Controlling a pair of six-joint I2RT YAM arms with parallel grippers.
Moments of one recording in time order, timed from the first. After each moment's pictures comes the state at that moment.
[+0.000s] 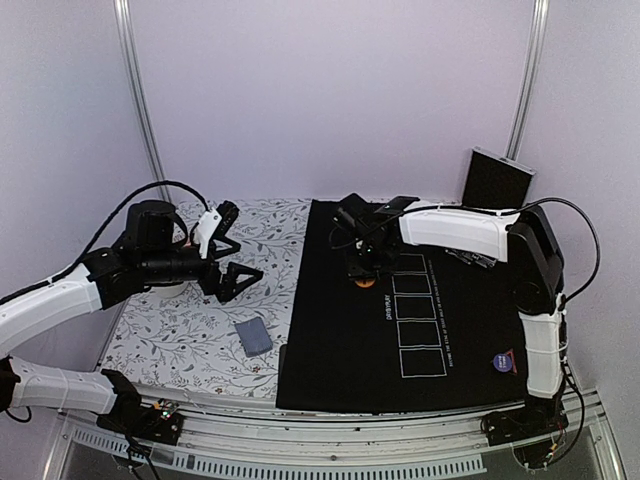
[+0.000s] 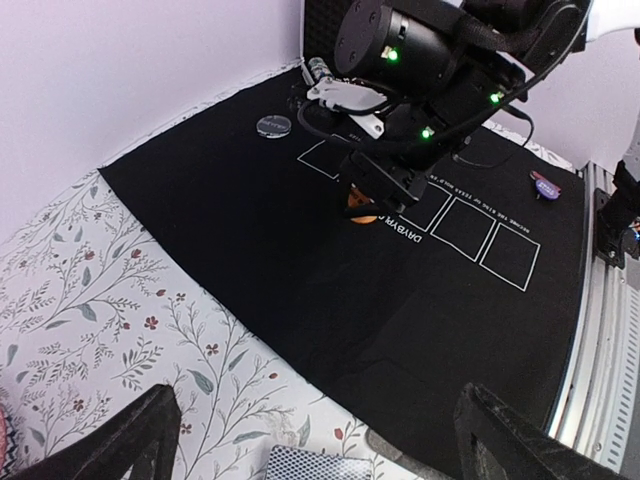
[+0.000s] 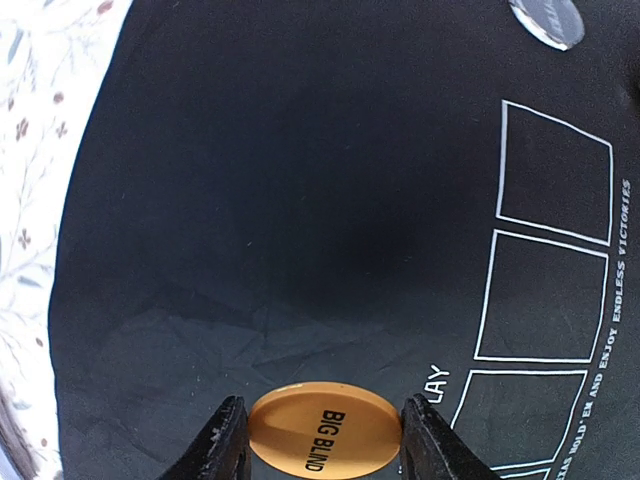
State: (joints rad) left arm -0.62 1.04 0.79 -0.19 0.31 0.10; right arm 0.83 2.11 1.77 -0.85 0.31 0.64
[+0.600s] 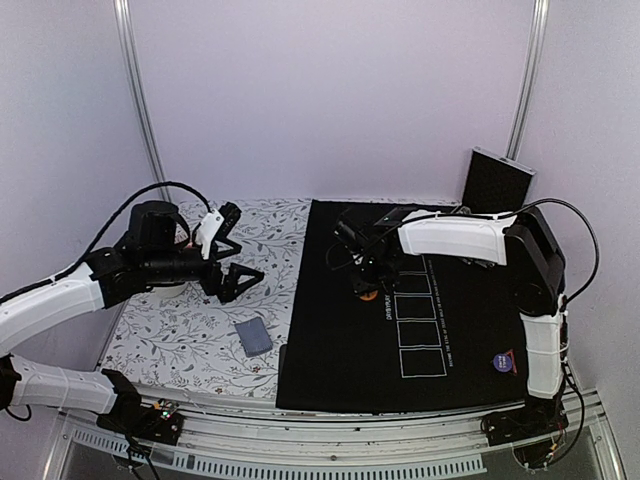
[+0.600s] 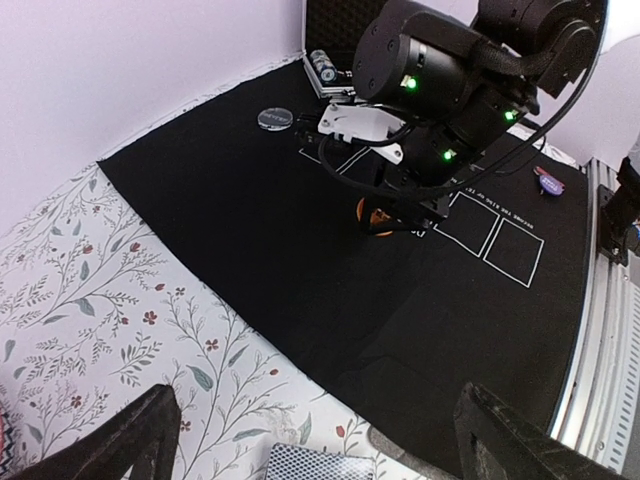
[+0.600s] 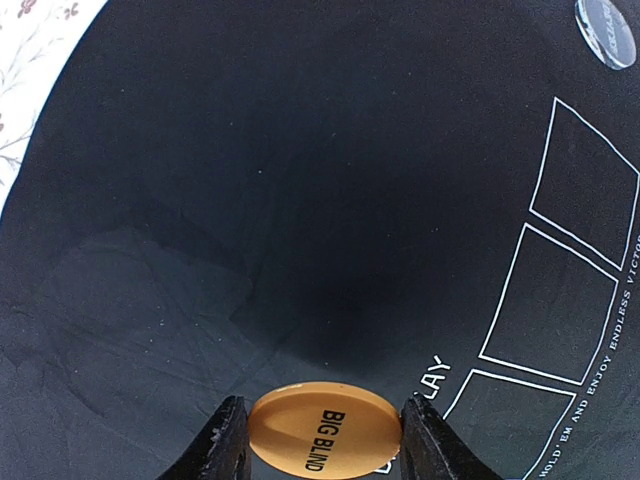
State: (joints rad) left arm -0.62 1.06 0.79 -0.19 0.30 0.10; right arm 0.85 2.10 1.68 -0.81 0.27 0.42
